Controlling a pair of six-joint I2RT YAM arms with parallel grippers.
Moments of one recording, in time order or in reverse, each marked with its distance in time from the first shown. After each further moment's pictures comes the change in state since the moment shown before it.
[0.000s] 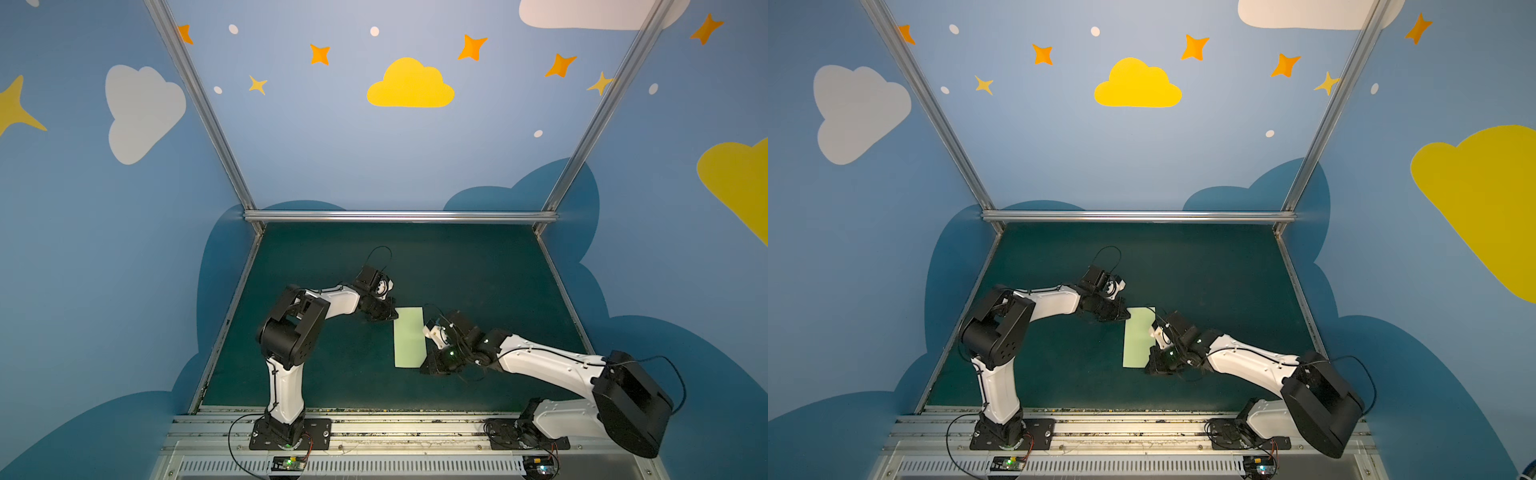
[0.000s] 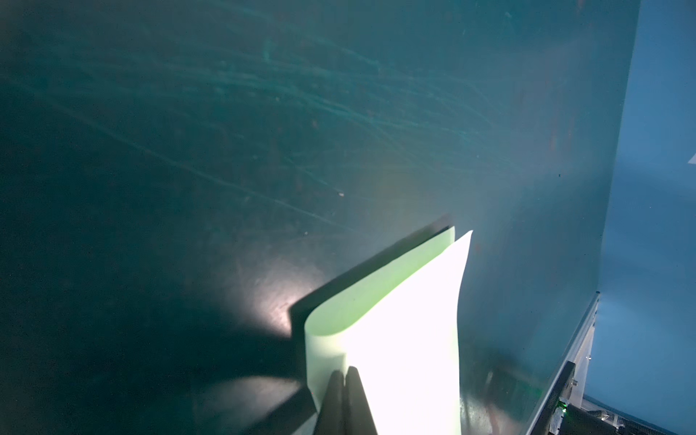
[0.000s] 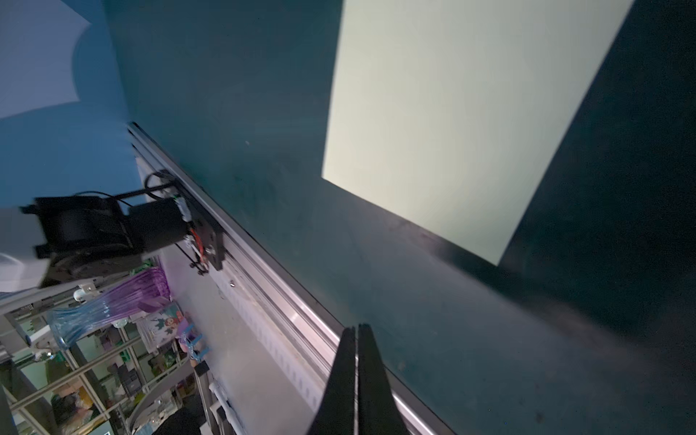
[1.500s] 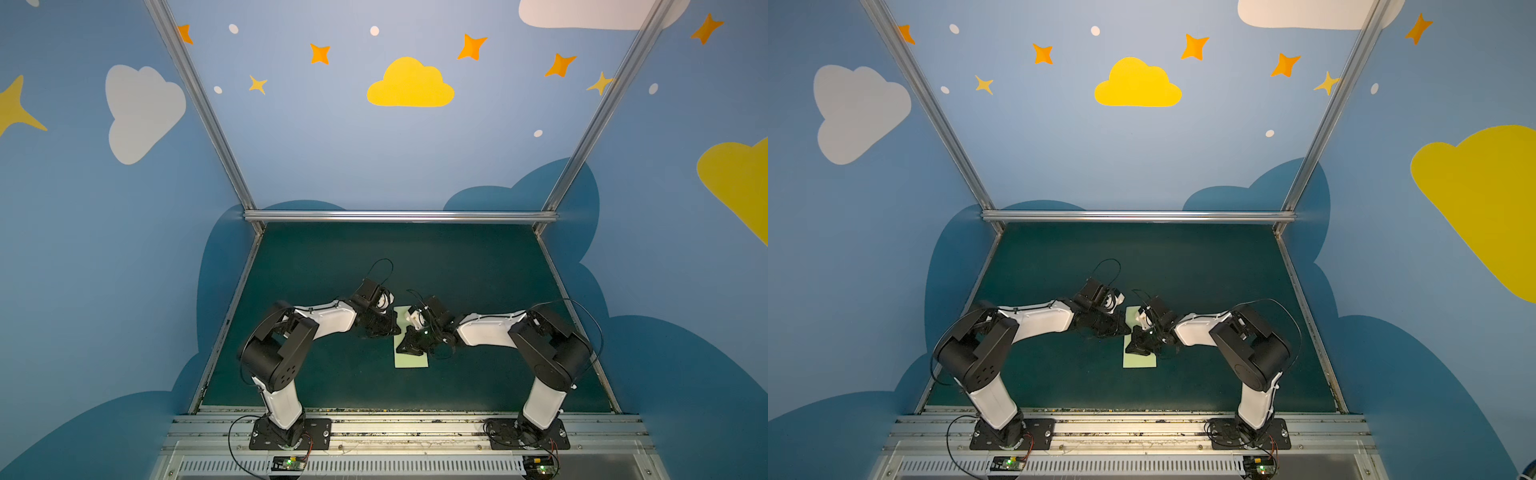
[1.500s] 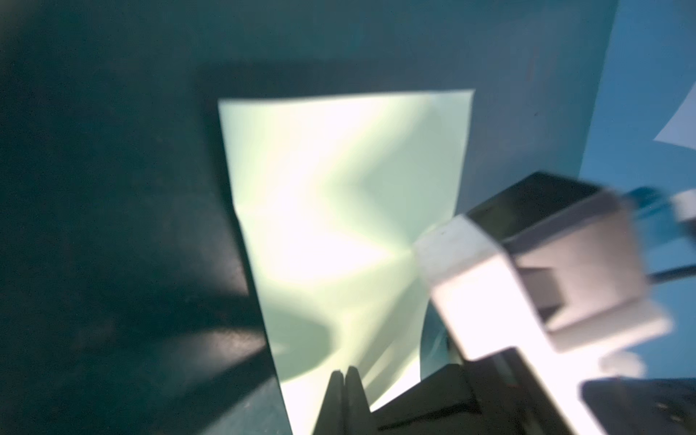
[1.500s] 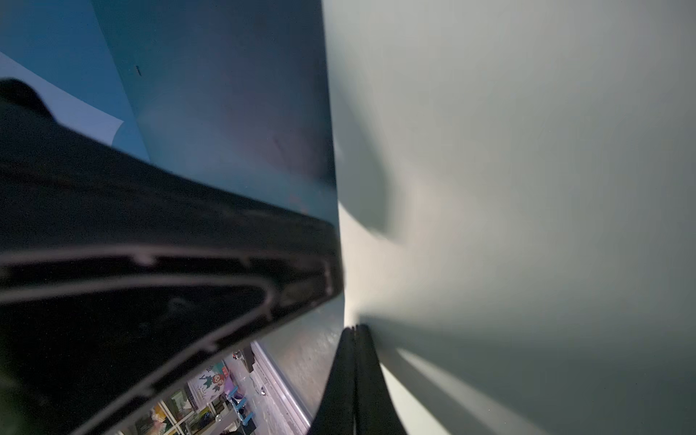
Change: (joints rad) left arm -0.087 -0.167 -0.191 0.043 0.018 -0.160; right arm -0.039 0.475 0.146 0.338 -0.072 0.119
